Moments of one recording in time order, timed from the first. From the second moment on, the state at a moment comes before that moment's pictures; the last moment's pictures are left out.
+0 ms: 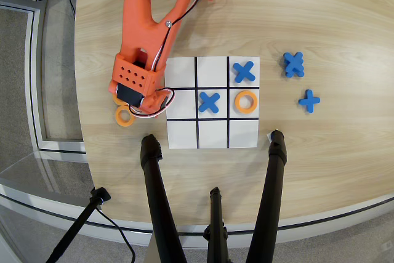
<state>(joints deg) 26.9 69.3 94.3 54.7 -85.1</state>
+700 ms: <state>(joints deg) 27.0 74.2 99.3 55.5 -82.3</state>
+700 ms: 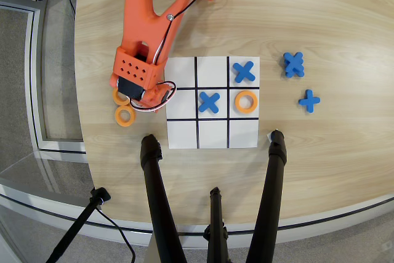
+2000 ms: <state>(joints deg) -1.9 50.0 51.5 72.1 -55.3</state>
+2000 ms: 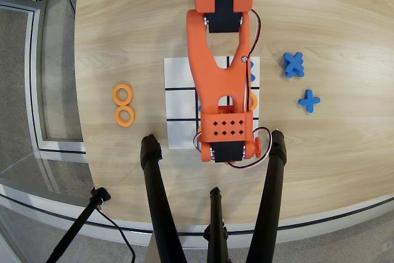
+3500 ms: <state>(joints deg) -3.7 39.1 38.4 74.4 -54.3</state>
